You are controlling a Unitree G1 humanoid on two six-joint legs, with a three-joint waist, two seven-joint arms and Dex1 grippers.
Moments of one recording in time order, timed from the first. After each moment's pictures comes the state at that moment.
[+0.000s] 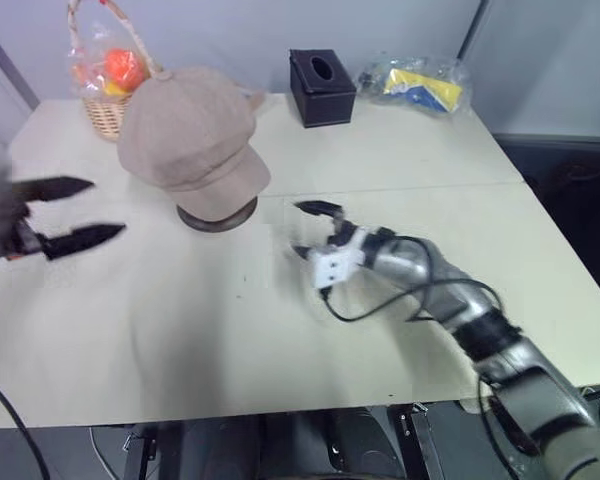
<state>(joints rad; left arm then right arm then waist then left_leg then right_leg) -0.19 1.24 0.45 -0.17 -0.59 0.55 -1.20 -0.58 -0.64 0.35 -0.01 -0.28 -0.28 0.65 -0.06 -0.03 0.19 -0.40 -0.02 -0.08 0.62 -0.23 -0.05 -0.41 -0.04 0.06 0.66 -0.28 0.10</state>
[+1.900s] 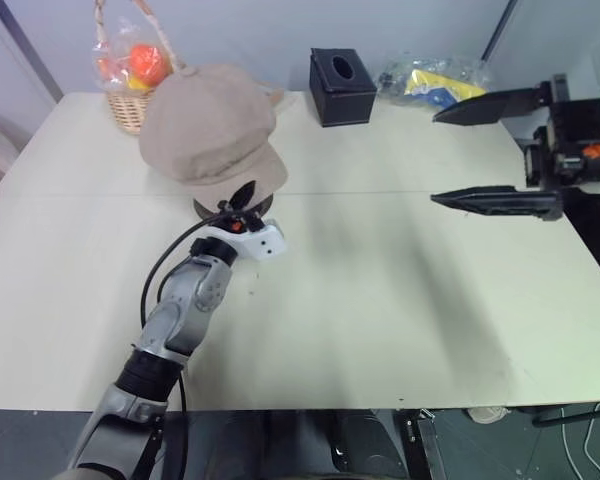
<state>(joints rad) -0.41 0.38 -0.23 -0.02 0.79 -0.03 -0.03 -0.83 -1.11 -0.17 -0.21 0.73 0.65 1.30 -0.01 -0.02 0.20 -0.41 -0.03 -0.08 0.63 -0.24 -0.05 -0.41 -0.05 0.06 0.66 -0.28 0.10</state>
